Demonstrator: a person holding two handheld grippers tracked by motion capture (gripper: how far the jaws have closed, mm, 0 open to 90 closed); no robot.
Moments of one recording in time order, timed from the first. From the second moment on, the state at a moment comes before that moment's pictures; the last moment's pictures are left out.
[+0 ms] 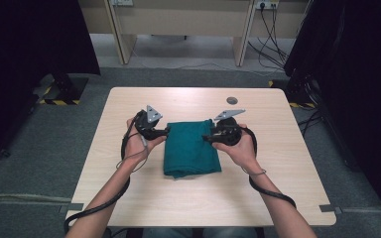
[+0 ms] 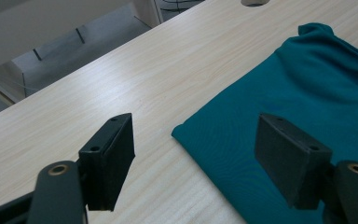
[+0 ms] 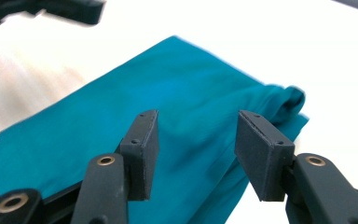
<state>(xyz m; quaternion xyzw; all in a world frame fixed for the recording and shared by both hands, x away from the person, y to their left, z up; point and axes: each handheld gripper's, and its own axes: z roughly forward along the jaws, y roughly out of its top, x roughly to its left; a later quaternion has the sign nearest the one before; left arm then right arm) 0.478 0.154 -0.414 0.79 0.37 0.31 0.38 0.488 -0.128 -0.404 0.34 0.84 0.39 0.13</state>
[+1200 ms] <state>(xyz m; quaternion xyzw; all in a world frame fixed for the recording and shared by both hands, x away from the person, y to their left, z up) 0.477 0.159 -0.420 0.79 0.37 0.30 0.38 0.547 -0.123 -0.444 0.40 0.84 0.36 0.10</state>
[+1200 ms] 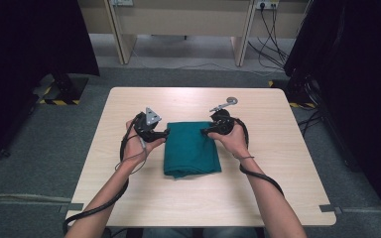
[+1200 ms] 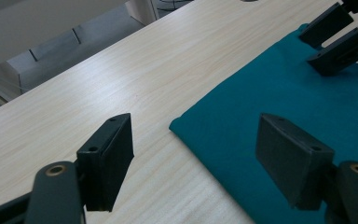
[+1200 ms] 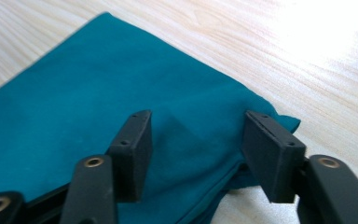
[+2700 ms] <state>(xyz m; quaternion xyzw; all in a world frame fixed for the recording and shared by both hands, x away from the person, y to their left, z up) 0.447 0.181 -0.429 0.78 0.37 0.29 0.41 0.483 -0.177 -0.420 0.39 0.82 0.40 0.11</state>
